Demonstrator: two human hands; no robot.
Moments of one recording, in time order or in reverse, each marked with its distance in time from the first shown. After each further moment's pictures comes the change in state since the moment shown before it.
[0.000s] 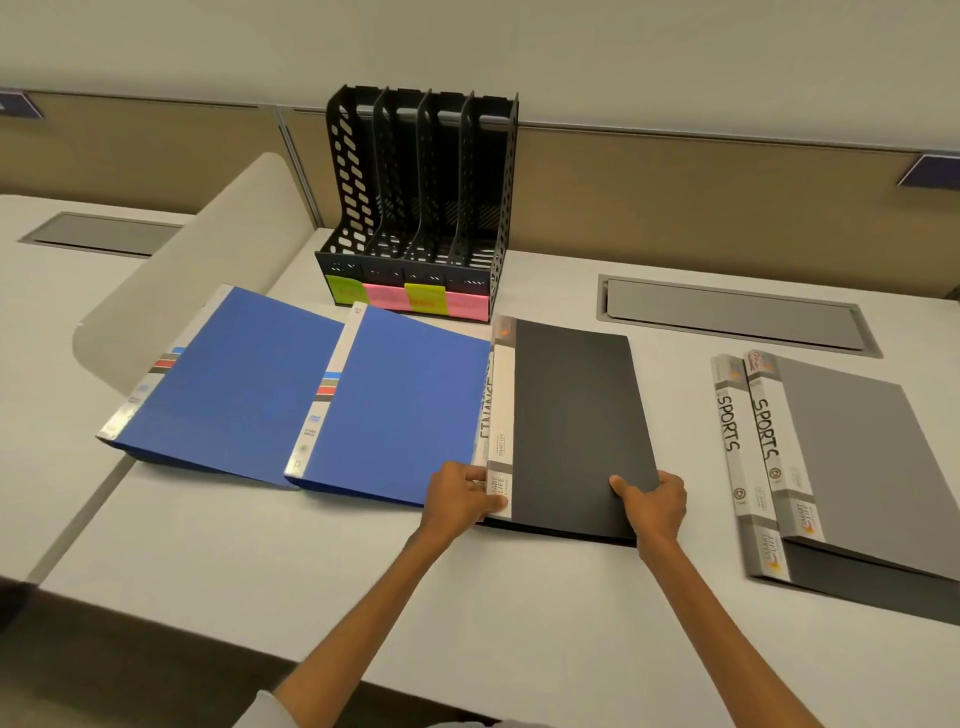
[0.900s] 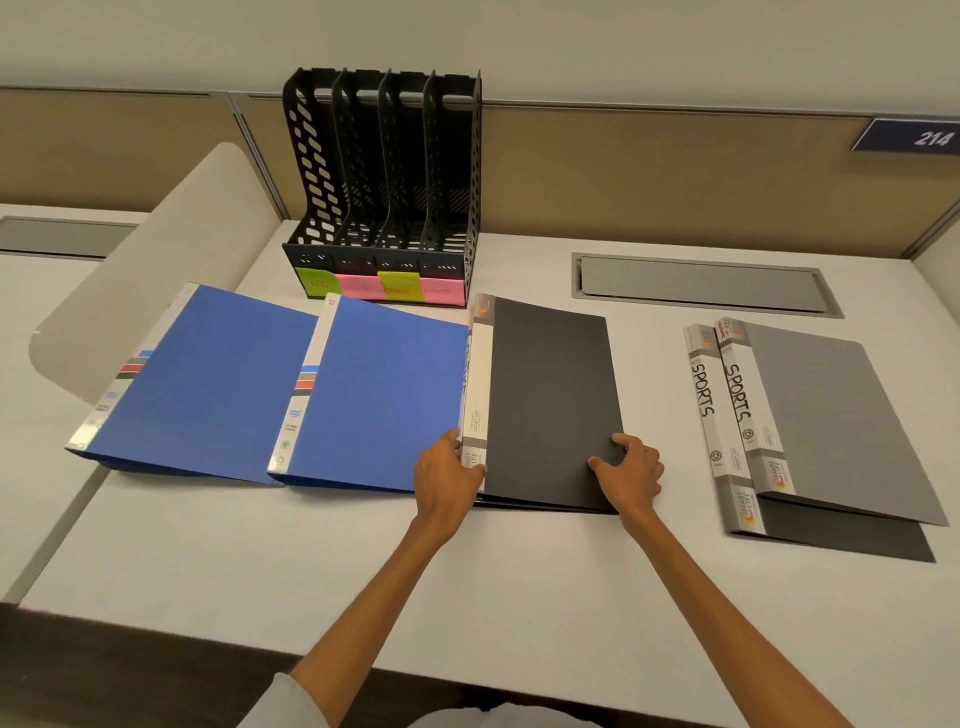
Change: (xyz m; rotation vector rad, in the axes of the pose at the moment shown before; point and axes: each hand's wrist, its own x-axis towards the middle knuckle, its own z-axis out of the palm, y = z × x) left_hand -0.003 0.001 0.011 0.164 0.226 0.158; right_hand -0.014 -0.006 0.001 -0.296 -0.071 -0.115
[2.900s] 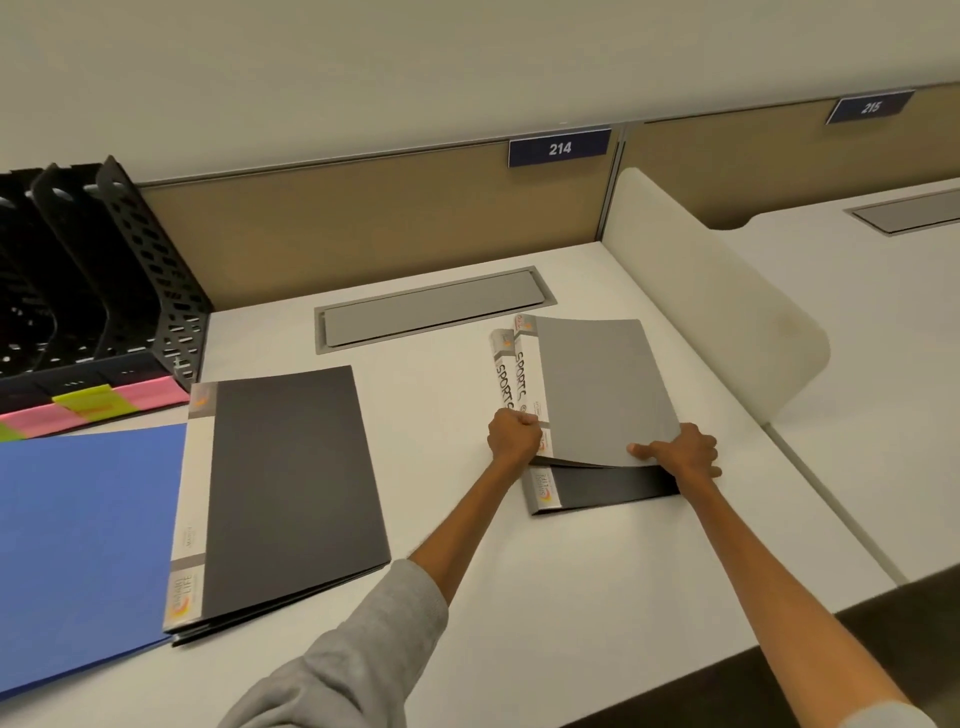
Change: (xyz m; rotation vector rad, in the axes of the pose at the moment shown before) left_hand -0.043 0.289 0.317 -0.189 -0.448 0.006; right_hand 0.134 0.223 -0.324 -0.014 0.262 0.464
